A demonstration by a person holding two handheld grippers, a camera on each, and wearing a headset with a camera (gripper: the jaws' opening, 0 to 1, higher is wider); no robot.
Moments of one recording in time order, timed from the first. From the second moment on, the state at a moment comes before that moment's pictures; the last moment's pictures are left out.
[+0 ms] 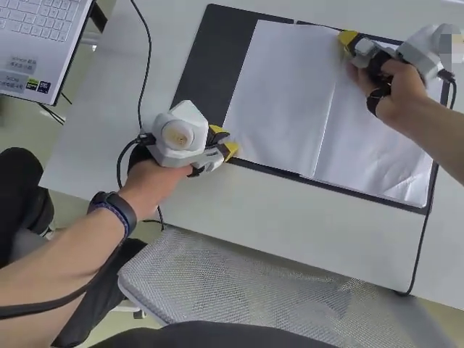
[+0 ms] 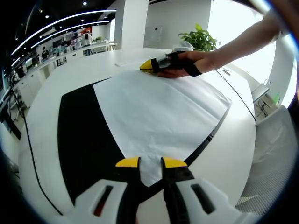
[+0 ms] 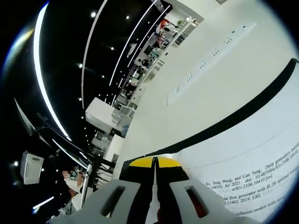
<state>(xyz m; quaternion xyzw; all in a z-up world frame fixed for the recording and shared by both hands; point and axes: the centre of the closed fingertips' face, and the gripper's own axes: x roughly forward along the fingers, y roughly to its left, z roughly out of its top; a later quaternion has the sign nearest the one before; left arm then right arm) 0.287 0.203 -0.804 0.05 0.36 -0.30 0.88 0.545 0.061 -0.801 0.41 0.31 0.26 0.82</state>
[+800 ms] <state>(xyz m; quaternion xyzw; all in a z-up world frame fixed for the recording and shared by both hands) 0.287 0.203 -0.804 0.05 0.36 -0.30 0.88 0.515 0.062 -0.803 0.38 0.32 0.32 0.81</state>
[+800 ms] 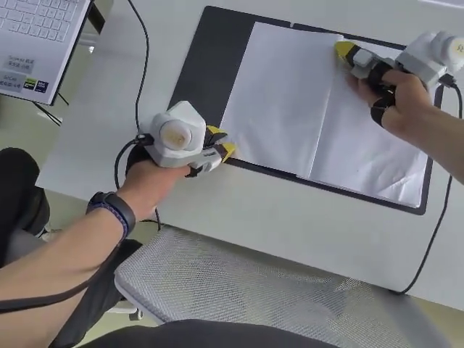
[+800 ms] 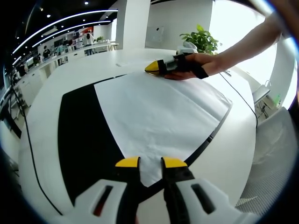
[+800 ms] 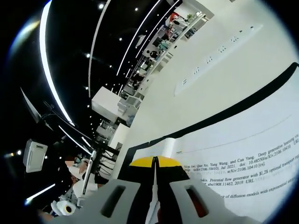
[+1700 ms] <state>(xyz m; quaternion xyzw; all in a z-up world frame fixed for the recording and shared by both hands) 0.286 0.202 -0.804 0.04 0.36 -0.30 0.88 0.409 0.074 -0.800 0.34 0.36 0.40 0.77</state>
